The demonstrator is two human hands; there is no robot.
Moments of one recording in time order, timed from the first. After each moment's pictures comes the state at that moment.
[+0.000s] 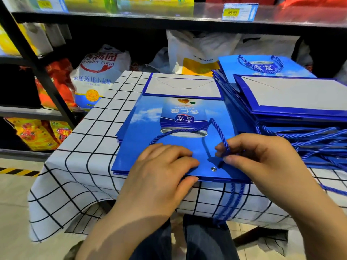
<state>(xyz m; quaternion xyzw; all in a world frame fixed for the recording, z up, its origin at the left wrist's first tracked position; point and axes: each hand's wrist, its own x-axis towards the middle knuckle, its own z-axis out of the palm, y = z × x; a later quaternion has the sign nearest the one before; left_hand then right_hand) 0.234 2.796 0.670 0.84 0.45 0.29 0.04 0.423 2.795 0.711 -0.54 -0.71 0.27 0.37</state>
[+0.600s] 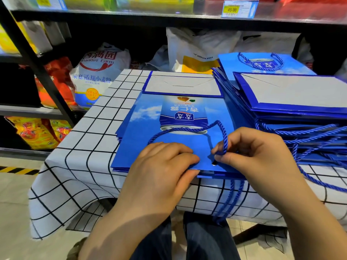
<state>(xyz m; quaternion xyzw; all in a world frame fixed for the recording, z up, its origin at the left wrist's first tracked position) 0.237 2.795 0.668 0.83 0.45 0.33 0.01 0.418 2.797 0.702 -0.51 -0.64 0.36 0.44</state>
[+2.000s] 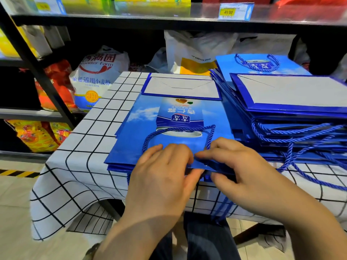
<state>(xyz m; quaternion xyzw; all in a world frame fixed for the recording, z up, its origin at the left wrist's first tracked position) 0.251 2.786 0.662 0.78 0.48 0.39 -0.07 0.420 2.793 0.694 -0.48 -0.83 0.19 0.21</state>
